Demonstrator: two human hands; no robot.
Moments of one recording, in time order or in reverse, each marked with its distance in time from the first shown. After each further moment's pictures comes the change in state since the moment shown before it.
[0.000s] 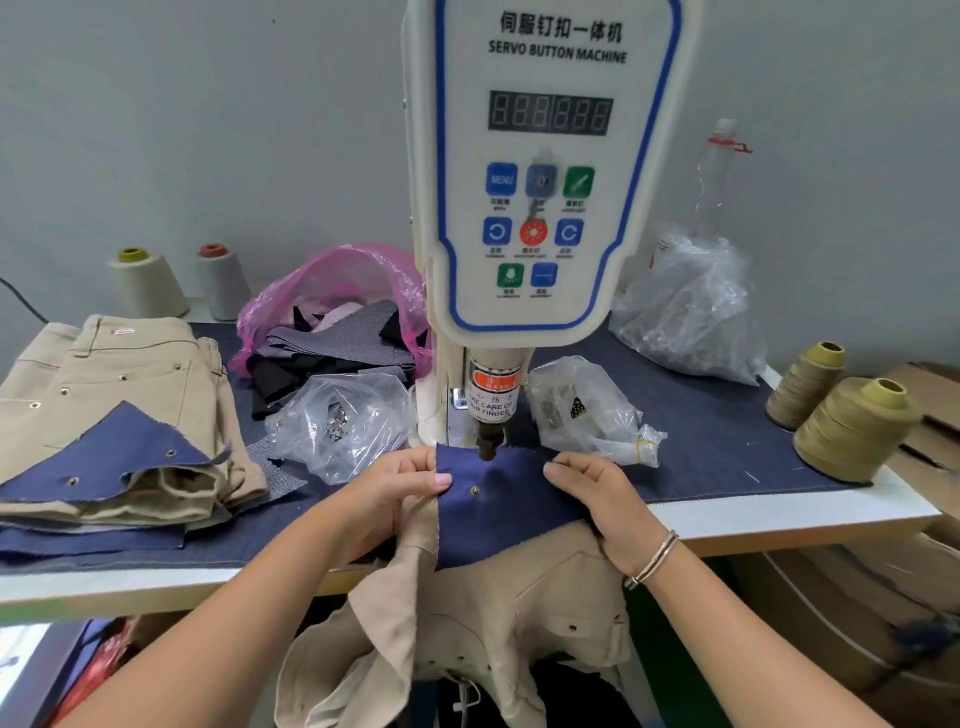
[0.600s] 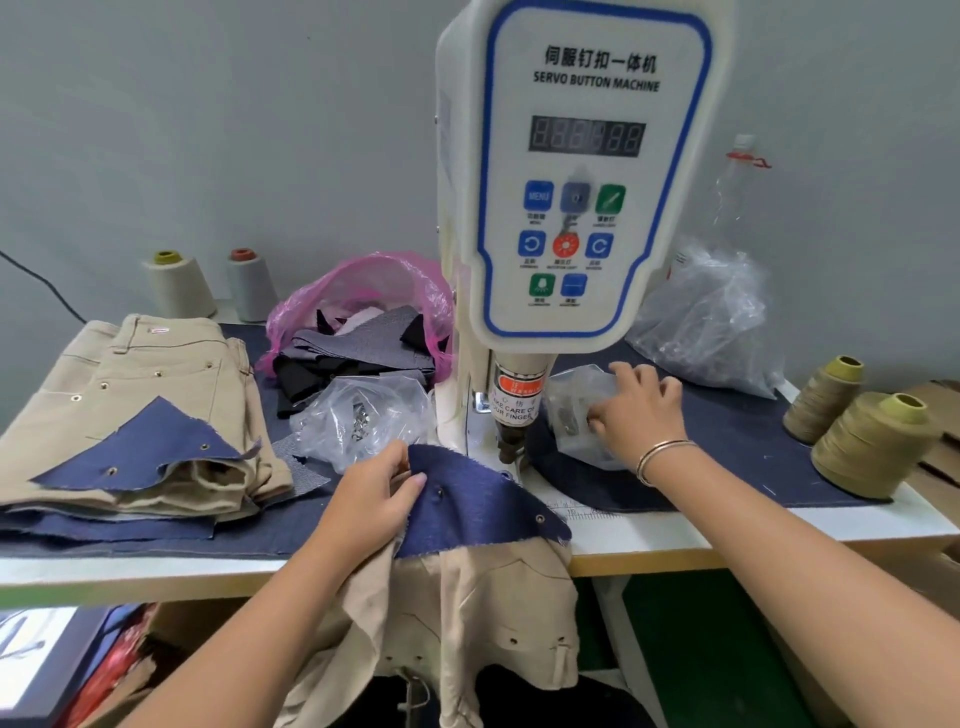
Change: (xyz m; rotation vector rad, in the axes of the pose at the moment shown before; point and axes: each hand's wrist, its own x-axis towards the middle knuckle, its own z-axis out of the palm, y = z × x) left_hand -0.008 -0.022 -0.032 0.917 0.492 0.394; right_hand 0.082 -0.030 -0.044 -1.892 0.330 -0.102
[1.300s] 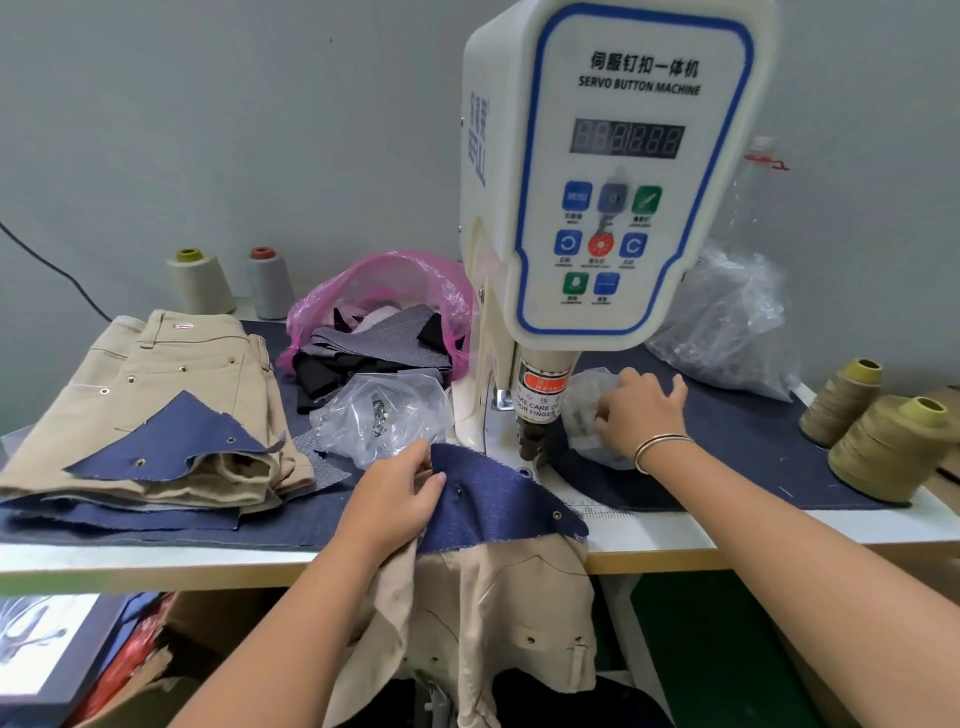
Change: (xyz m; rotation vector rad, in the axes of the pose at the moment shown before) left_hand -0.001 0.004 0.002 0.126 0.003 -0.004; right_hand 0.014 -0.015 0.004 0.062 -0.077 0.075
